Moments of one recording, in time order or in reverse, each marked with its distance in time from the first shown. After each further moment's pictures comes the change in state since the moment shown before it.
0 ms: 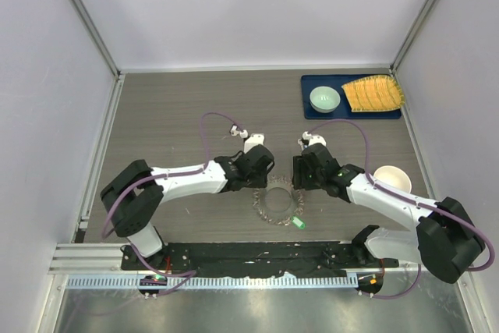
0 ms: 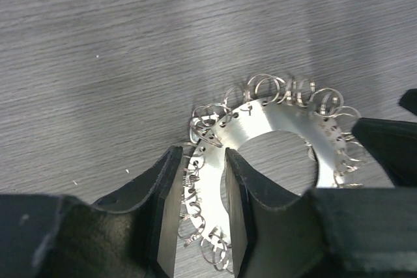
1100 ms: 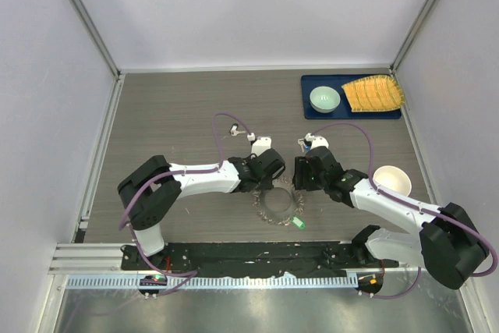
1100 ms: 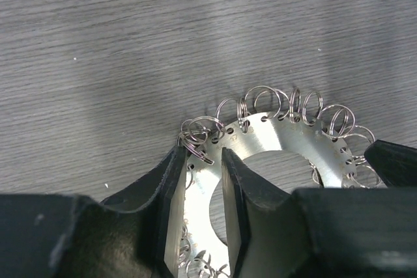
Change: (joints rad) left arm -0.043 0.130 0.083 -0.048 -0.072 -0.058; right arm -0.013 -0.046 -0.060 0.085 0.001 -0.014
